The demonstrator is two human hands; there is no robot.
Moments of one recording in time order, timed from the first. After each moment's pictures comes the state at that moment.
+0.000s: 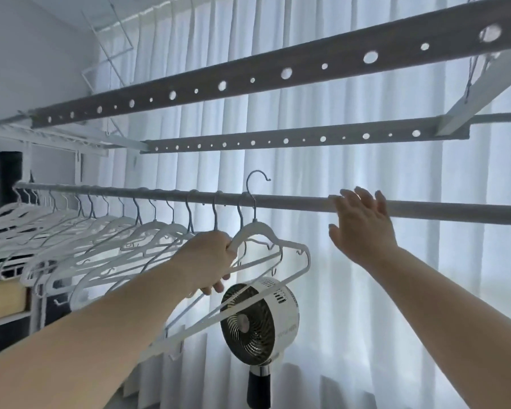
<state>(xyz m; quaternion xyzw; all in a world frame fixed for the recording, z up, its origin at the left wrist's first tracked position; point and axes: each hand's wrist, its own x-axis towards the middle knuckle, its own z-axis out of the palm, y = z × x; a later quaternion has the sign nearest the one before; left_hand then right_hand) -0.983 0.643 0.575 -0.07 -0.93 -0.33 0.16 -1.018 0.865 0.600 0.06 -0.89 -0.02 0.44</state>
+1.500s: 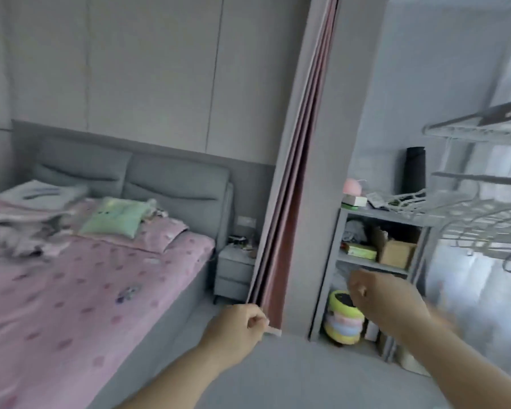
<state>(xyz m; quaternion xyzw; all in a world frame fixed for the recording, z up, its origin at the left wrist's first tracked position) -0.517 0.389 0.363 0.45 -0.80 -0.28 0.29 -0.721 0.457 0.452 0.61 -0.77 0.06 0.18</state>
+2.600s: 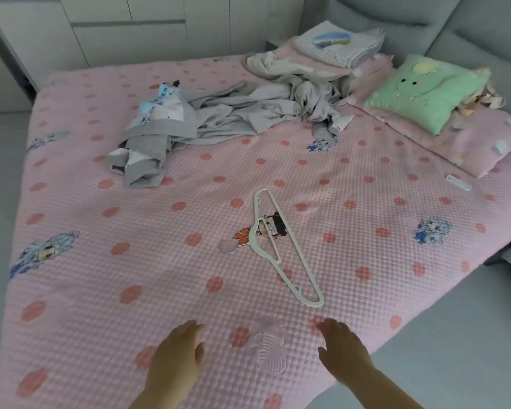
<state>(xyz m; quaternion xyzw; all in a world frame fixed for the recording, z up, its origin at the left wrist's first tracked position) 0.079 0.272 0.036 0.88 -0.40 -0.23 0.08 -0.119 0.101 0.034 0.85 -0.44 -0.21 -0.19</state>
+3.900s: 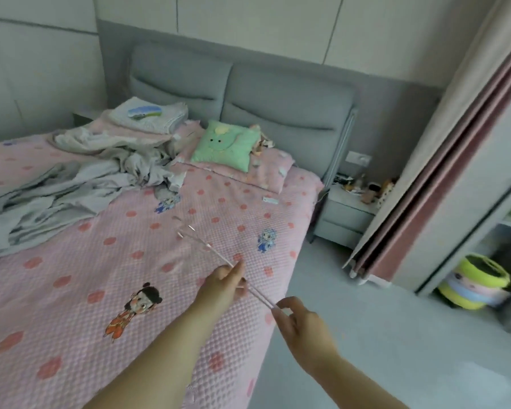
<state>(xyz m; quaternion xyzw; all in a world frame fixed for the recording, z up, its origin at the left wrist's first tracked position) -0.031 0.123 0.242 0.58 -0.47 -0.55 0.38 -0.187 0.169 0.230 0.69 -0.67 0.17 -0.22</state>
